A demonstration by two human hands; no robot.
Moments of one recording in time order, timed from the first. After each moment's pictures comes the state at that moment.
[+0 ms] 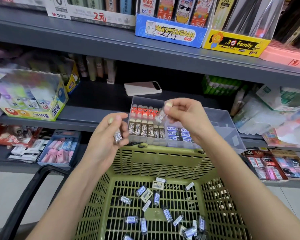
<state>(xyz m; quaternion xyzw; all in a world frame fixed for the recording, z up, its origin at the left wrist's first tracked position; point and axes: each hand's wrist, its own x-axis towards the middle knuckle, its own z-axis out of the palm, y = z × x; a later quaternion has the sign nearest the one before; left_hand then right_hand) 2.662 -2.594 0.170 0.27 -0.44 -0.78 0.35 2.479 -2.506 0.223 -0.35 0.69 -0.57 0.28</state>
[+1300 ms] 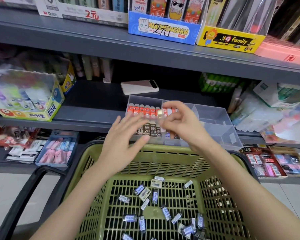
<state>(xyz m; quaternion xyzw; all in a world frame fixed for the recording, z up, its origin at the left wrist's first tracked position) 2.646 -2.582 0.149 0.22 -0.90 -0.28 0.27 2.484 -2.486 0.211 -0.39 0.71 -0.50 0.30</state>
